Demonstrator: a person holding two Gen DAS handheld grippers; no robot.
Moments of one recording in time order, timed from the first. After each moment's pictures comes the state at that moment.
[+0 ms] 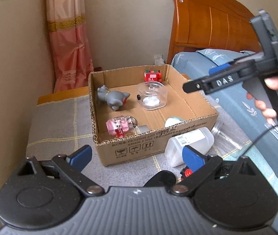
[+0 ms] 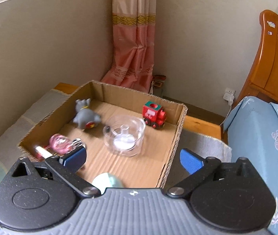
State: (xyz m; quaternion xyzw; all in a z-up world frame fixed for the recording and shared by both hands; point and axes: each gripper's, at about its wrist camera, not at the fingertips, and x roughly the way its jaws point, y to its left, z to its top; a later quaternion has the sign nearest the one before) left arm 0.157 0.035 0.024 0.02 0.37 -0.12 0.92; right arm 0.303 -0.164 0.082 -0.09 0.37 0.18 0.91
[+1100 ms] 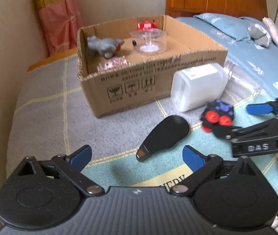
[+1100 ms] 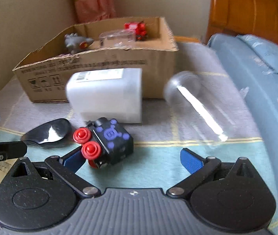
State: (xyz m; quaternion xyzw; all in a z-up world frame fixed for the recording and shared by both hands) left arm 0.147 0.027 -0.059 0.08 0.43 -0.12 0.89; right arm 0.168 -0.156 -0.040 0.01 0.41 0.04 0.91
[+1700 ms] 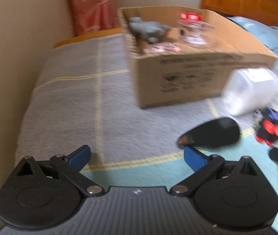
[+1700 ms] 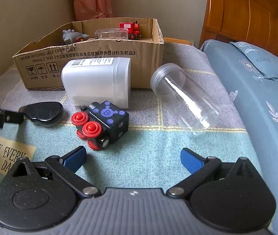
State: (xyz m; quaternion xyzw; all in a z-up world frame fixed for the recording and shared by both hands) left arm 0.172 0.066 -0.083 0.04 0.45 -0.03 0.89; right arm 0.145 -0.162 -0.044 -0.02 0.40 0.03 0.92
